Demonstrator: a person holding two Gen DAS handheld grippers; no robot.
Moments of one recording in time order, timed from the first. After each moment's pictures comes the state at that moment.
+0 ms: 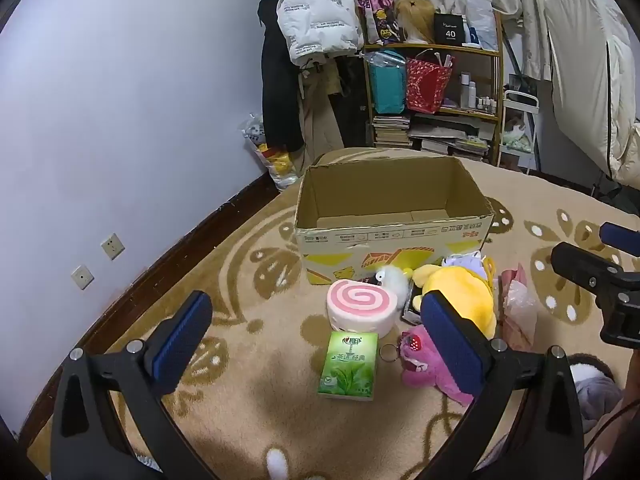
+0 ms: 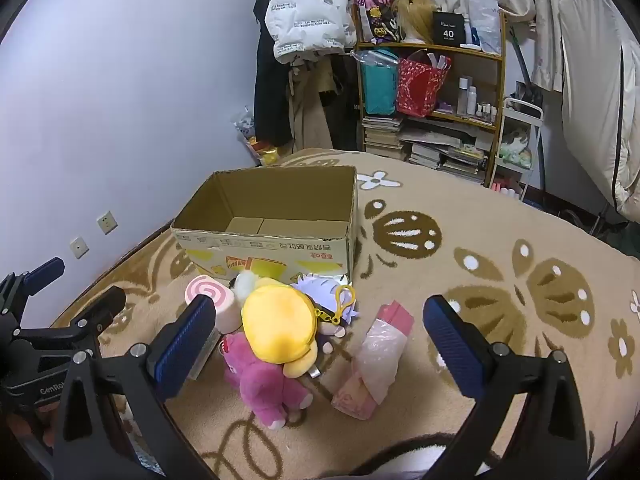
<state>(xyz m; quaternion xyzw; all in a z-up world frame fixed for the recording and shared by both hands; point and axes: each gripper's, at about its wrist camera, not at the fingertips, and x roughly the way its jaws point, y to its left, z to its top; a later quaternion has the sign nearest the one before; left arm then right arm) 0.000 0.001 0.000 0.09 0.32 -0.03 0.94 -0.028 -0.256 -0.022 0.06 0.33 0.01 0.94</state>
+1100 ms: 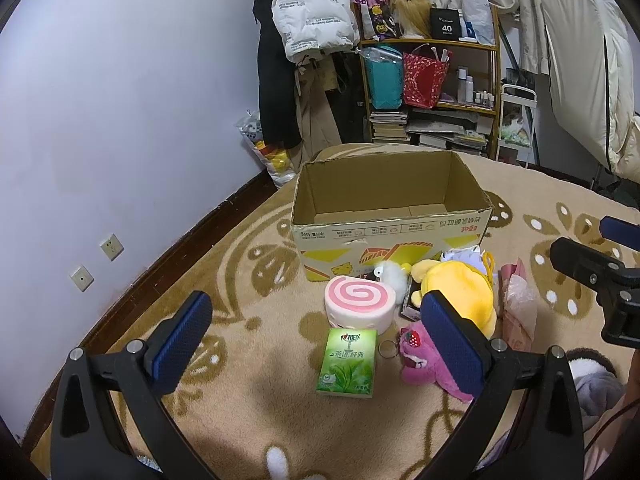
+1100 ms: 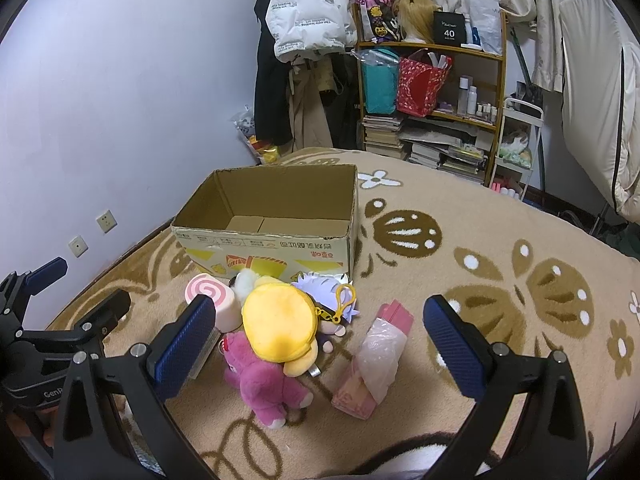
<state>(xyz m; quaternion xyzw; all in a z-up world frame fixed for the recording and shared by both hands) 0.002 -0.003 -0.005 0.10 0.33 -0.04 0.94 -0.028 -0.255 -0.020 0.06 0.33 0.01 0.94</state>
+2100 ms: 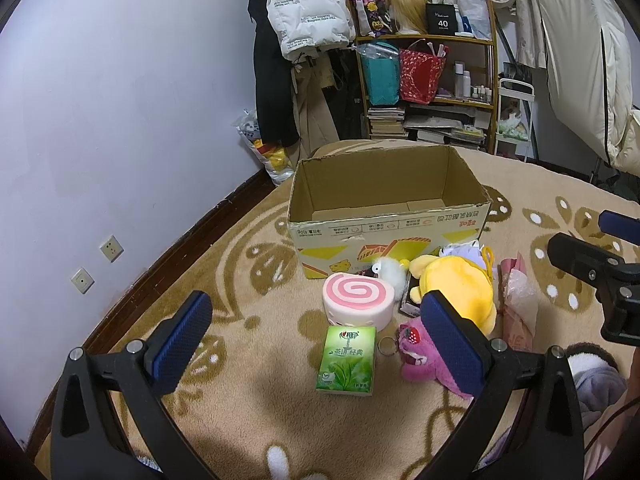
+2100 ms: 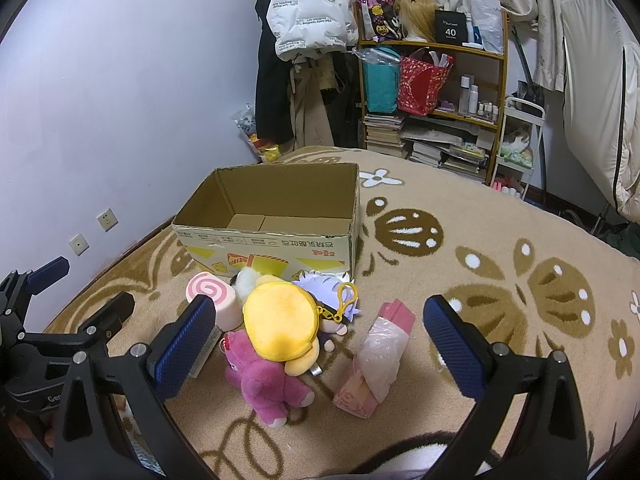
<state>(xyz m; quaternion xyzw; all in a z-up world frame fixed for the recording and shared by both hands) 0.000 -0.005 -0.009 0.11 0.33 -0.04 0.94 -0.028 -0.252 -0.024 0.06 0.33 0.01 0.94</state>
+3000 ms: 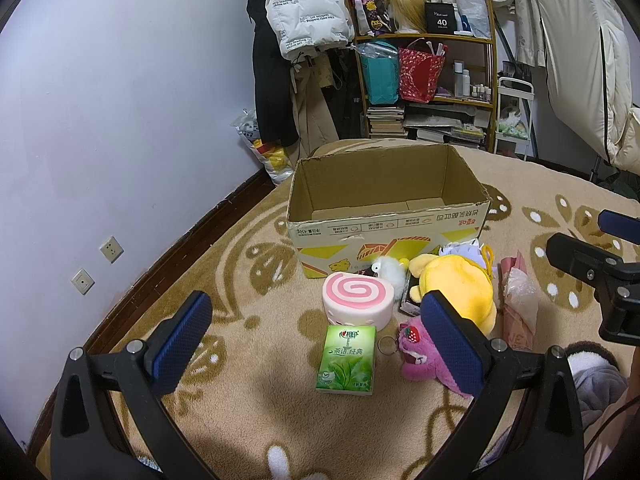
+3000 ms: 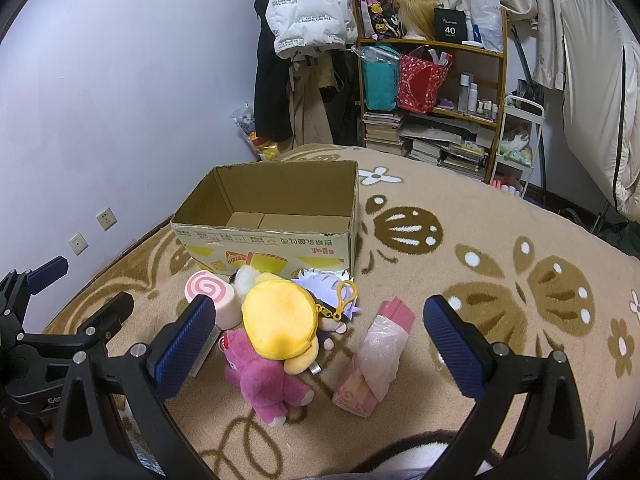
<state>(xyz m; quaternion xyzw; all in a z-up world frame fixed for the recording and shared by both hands) 0.000 -0.006 -0.008 0.11 0.33 -0.04 0.94 -0.028 -0.251 -0.027 0.06 0.33 0.01 0.94</state>
